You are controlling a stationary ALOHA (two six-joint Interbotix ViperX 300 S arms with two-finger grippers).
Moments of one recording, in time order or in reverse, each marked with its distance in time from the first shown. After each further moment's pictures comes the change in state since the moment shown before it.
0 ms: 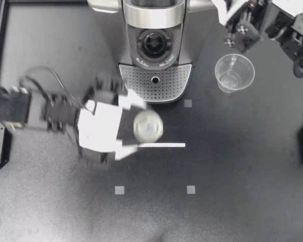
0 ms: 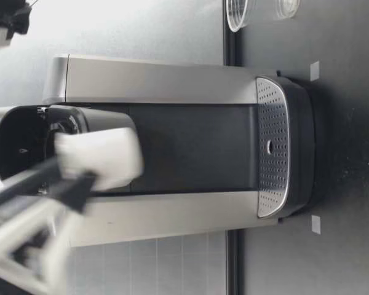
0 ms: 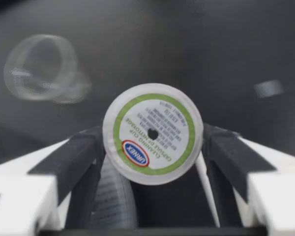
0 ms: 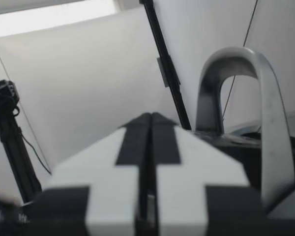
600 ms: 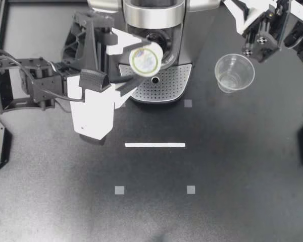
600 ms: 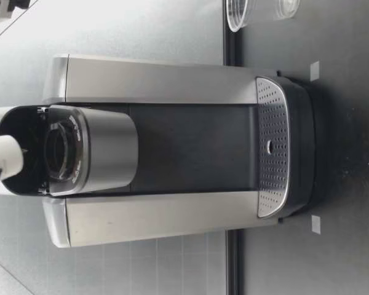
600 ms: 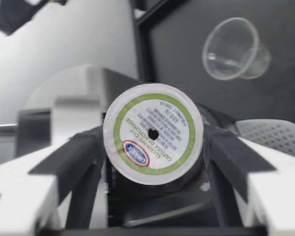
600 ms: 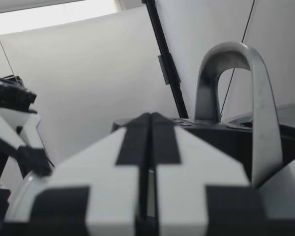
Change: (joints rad) left arm -0.002 -0.018 -0.135 0.529 0.196 -0.107; right arm 0.000 -0.086 0.083 0.000 0.000 -0.008
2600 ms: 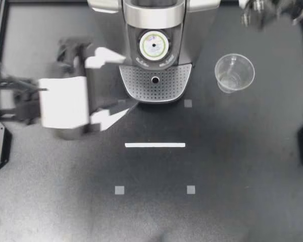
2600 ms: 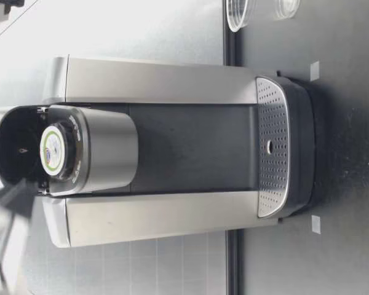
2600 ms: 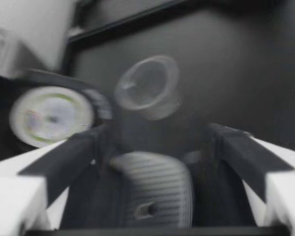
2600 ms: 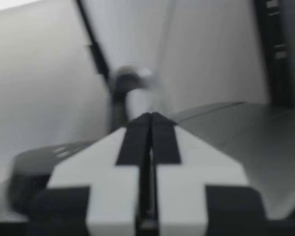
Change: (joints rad) left arm -0.009 -0.169 0.356 0.092 -0.368 -0.627; right arm -0.172 0.008 -0.149 0.017 0.299 0.000
